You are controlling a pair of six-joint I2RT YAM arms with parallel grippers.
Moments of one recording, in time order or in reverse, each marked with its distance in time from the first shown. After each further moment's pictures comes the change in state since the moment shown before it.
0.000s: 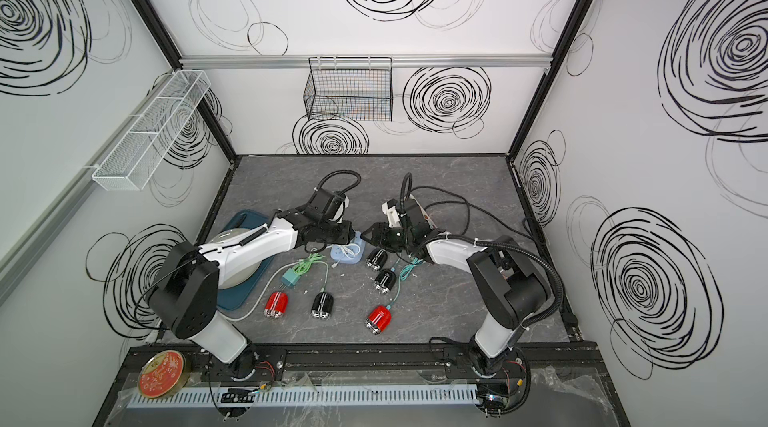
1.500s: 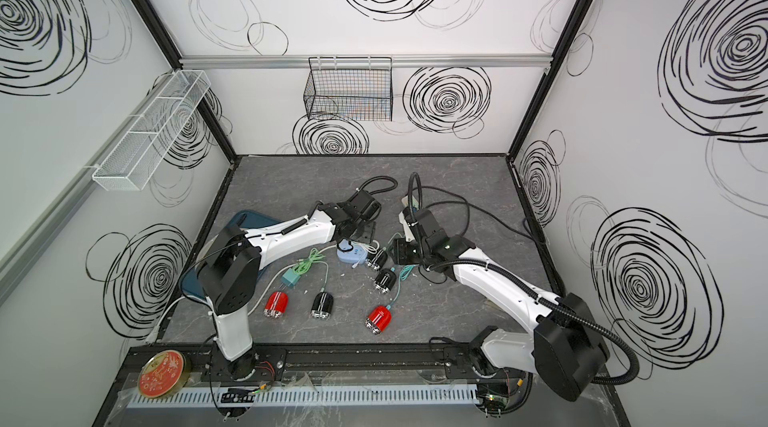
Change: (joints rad) left arm -0.171 0.262 0.296 -0.201 -0.387 -0.039; right arm 0.057 -0.434 -0.017 -0.639 0.370 -0.299
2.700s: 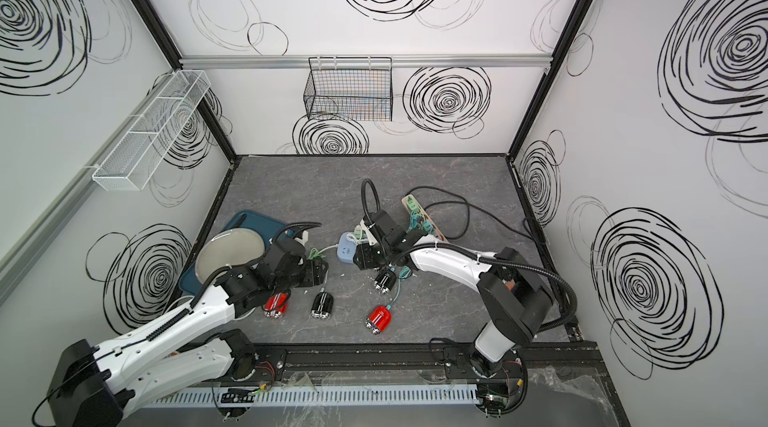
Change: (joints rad) left arm 0.082 -0.917 -0.795 0.159 0.168 -0.179; right arm 0.185 0.325 0.183 0.089 -0.027 0.009
